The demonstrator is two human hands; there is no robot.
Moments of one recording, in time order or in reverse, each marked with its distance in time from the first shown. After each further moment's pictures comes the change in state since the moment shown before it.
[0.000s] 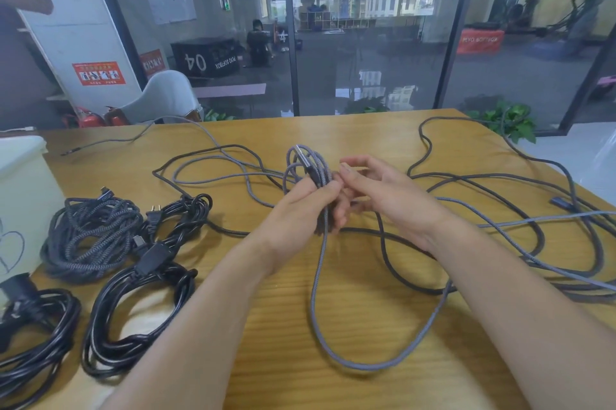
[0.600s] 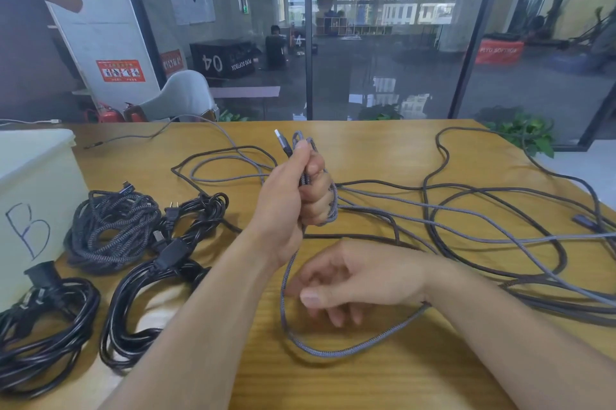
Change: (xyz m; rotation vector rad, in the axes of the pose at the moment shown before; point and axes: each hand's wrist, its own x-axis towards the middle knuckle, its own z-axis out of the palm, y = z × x) left_hand -0.005 0.022 -0.014 -0.475 0.206 0.044; right_hand -0.033 -0.001 0.045 -0.327 -0.778 0.097
